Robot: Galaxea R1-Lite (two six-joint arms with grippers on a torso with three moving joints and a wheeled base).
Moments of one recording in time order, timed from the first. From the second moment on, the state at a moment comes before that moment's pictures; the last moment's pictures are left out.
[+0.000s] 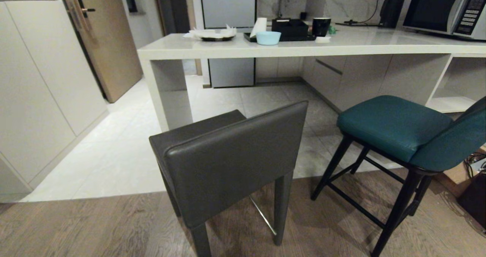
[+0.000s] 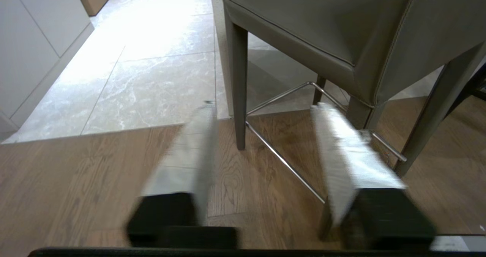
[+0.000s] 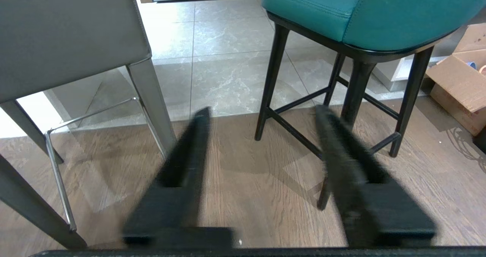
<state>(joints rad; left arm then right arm) 0.00 0.00 -0.01 0.04 -0.02 0.08 0.00 0.00 0.00 -0.01 0.00 -0.01</state>
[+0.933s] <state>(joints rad) 0.00 0.00 -0.01 0.04 -0.02 0.02 0.00 0.00 0.00 -0.01 0.00 -0.01</state>
